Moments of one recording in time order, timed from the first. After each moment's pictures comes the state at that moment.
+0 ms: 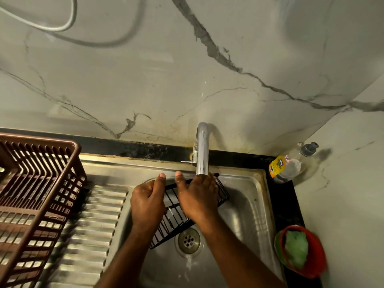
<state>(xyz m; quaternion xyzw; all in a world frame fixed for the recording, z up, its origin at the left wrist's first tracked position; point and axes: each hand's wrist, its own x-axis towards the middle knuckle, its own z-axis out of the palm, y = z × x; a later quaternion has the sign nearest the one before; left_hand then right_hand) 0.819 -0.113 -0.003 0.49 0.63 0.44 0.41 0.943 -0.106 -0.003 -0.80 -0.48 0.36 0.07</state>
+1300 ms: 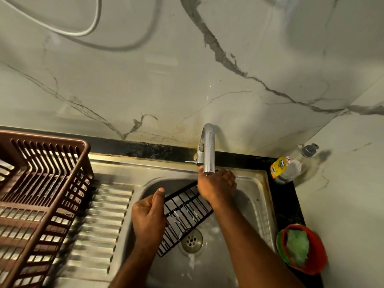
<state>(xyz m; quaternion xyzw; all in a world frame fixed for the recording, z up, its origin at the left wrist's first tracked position) 0.803 -0.148 -0.023 0.42 0.60 0.51 0.46 0.975 -0.080 -0.033 -0.87 -0.40 0.28 0.03</state>
